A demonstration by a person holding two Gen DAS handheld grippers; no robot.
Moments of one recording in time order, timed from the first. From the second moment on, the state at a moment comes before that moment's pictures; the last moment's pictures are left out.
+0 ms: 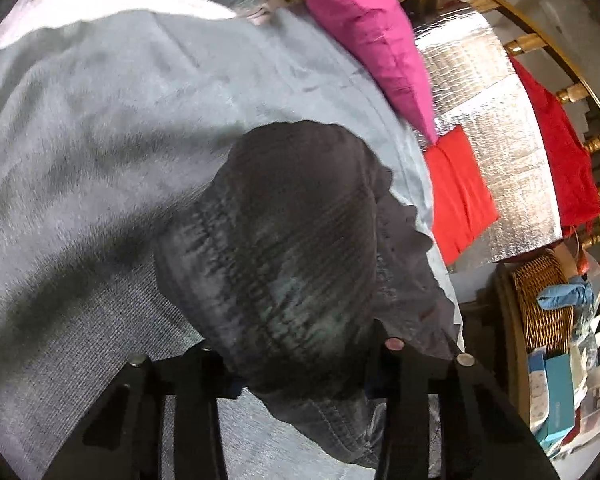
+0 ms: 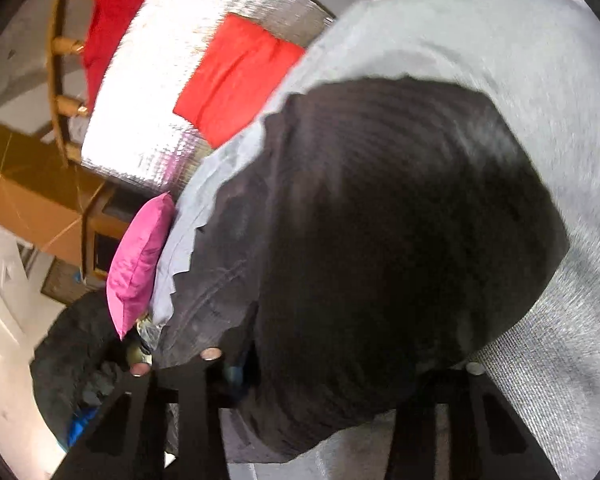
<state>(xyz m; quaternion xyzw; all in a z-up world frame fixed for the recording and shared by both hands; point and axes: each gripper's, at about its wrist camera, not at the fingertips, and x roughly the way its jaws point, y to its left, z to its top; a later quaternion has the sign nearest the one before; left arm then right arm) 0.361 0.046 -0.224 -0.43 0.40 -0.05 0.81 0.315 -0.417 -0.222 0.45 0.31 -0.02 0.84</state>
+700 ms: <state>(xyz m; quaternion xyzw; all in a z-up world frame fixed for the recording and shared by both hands) 0.348 0.093 -0.244 -0.49 0.47 -0.06 0.73 0.289 -0.446 -0.249 0.53 0.40 0.05 0.74</state>
